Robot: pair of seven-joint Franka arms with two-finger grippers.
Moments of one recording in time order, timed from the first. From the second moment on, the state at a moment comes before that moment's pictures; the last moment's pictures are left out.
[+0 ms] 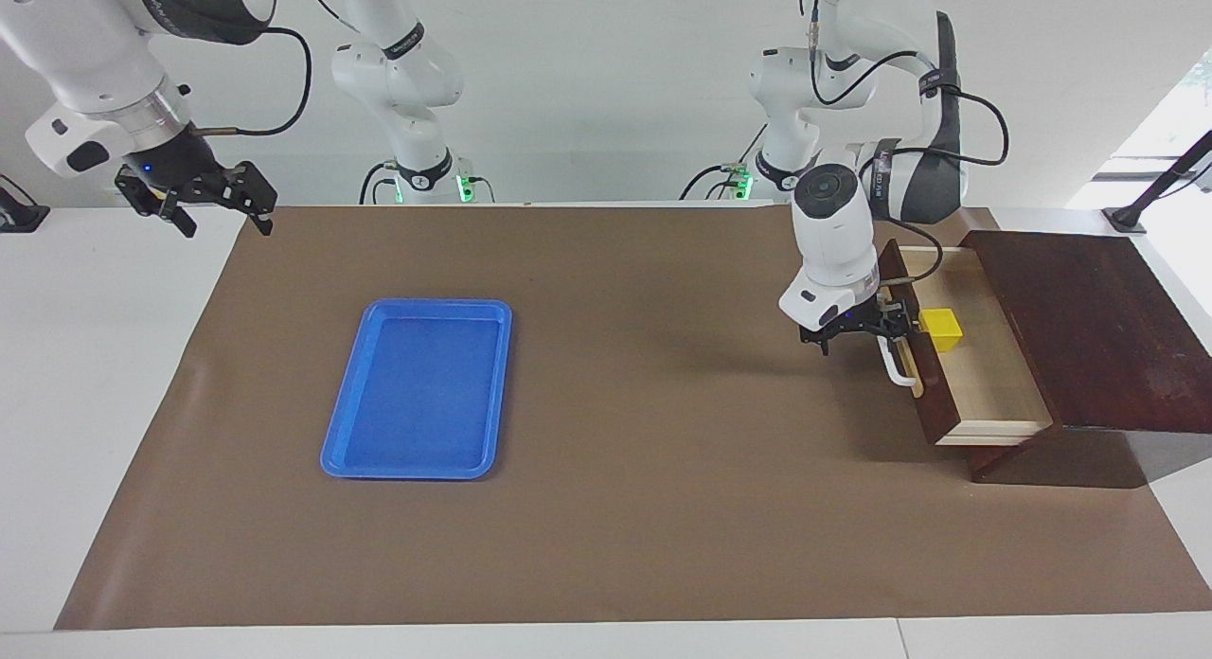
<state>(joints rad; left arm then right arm) -0.22 0.14 -0.11 -1.95 0.52 2.02 -0.27 -0.17 0.00 0.01 -1.57 -0.02 1.51 -0.17</state>
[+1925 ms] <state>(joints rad) 0.10 0.13 -0.08 -1.70 0.09 1.87 -1.21 -0.17 0.00 0.02 -1.57 0.00 1.52 -0.17</state>
